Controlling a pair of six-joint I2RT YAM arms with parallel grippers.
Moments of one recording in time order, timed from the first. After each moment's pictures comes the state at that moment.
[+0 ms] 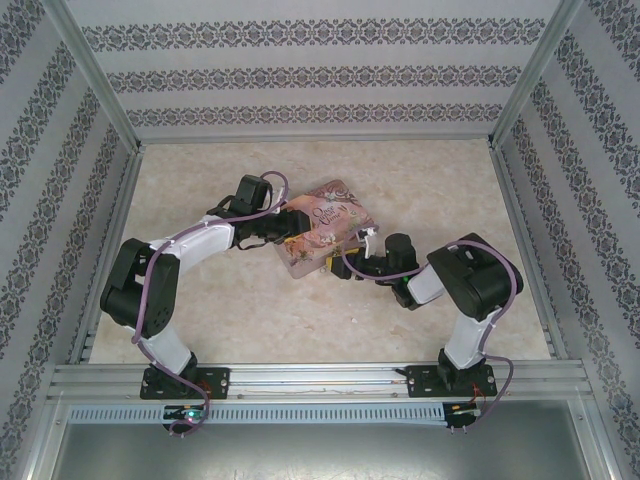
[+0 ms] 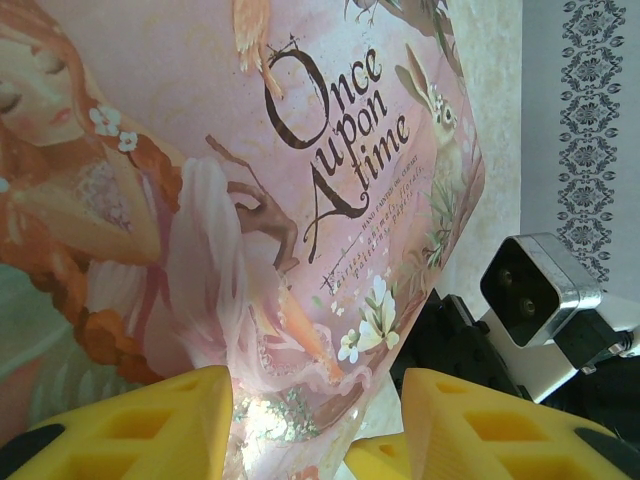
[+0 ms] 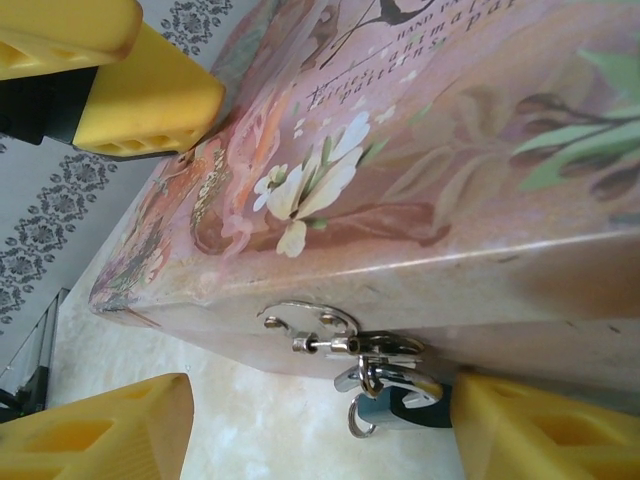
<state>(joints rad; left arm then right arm) -0.38 1.70 1.07 -0.19 0.62 -0.69 0.44 1.82 0.41 1.04 -0.67 0.55</state>
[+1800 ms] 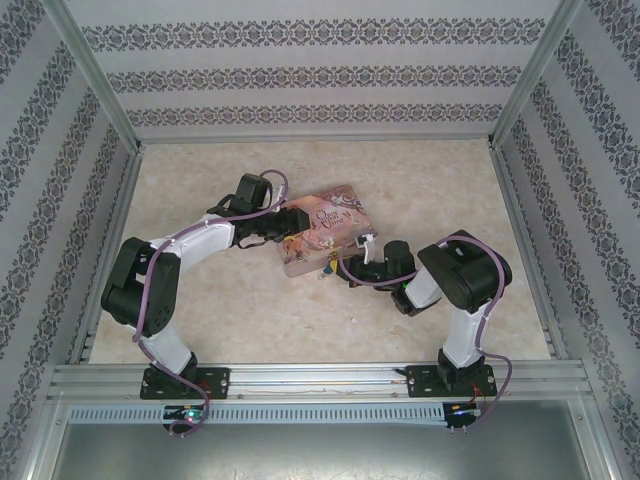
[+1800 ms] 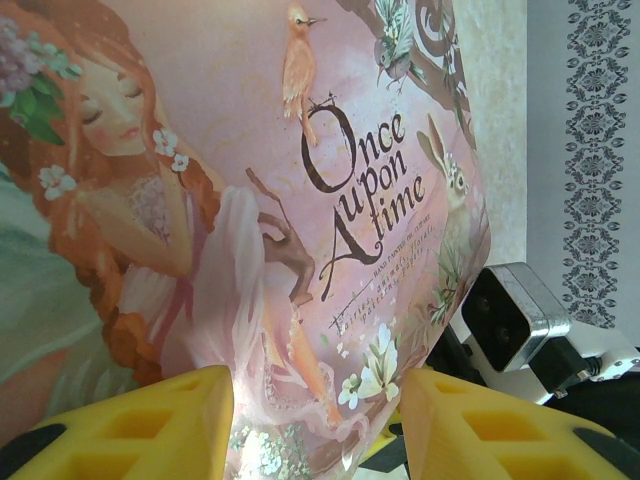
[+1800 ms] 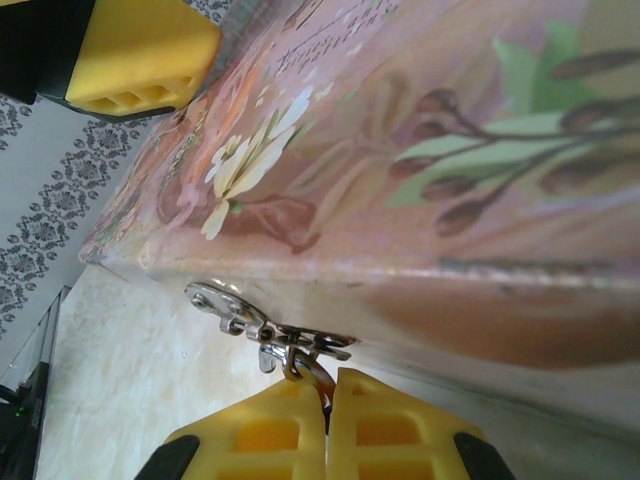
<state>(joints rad) -0.38 1.70 1.08 -0.19 0.60 -0.69 0.47 1.89 0.37 1.17 -0.64 0.59</state>
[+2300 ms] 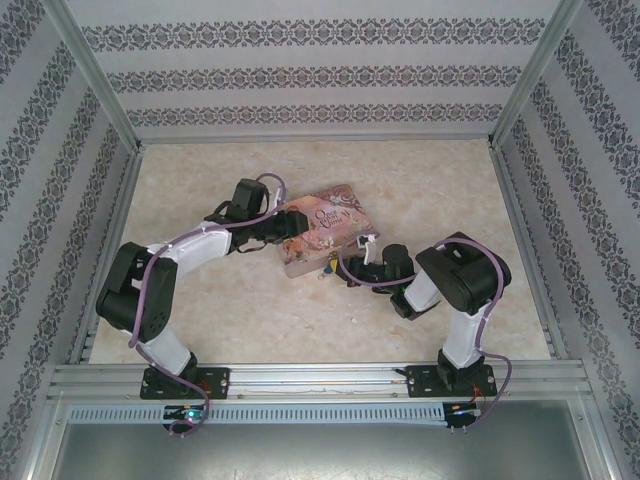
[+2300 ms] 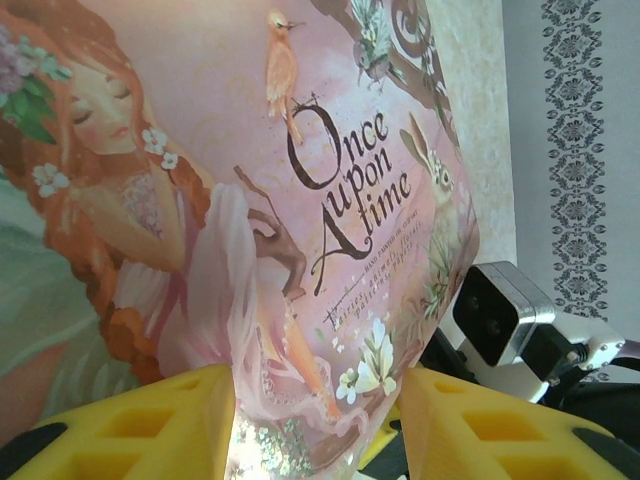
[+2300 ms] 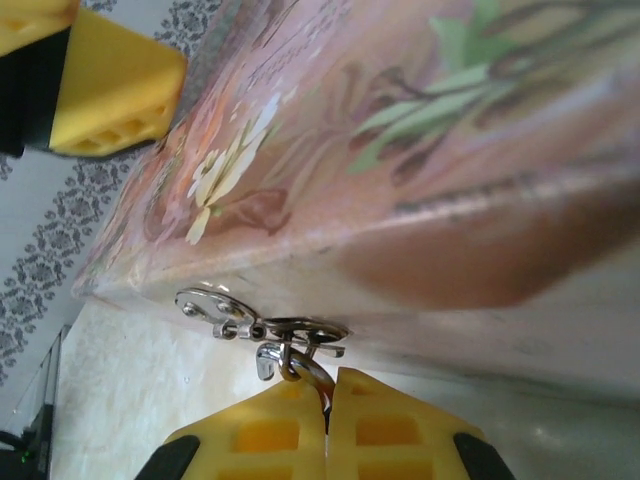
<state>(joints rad) -0.38 1.66 0.99 -0.08 0.59 -0.71 0.49 1.88 0.35 1.20 -0.54 0.70</state>
